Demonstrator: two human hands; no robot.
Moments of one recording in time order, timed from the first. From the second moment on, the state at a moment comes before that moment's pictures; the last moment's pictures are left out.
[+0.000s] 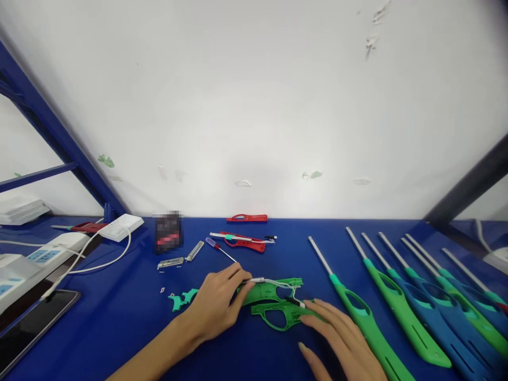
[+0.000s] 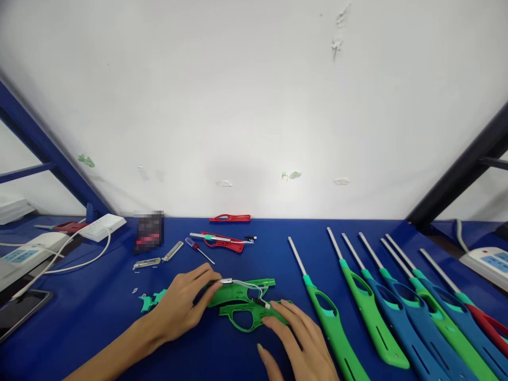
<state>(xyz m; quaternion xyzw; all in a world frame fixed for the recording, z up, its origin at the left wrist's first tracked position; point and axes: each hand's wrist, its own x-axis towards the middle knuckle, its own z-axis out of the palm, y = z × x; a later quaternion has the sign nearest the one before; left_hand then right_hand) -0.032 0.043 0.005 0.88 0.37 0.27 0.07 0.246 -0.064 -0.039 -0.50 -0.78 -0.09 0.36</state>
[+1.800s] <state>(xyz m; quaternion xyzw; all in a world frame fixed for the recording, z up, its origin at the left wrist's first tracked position) -0.043 0.042 0.016 0.90 0.36 0.23 0.01 0.240 -0.069 -0.033 -0.54 -0.78 -0.03 0.30</state>
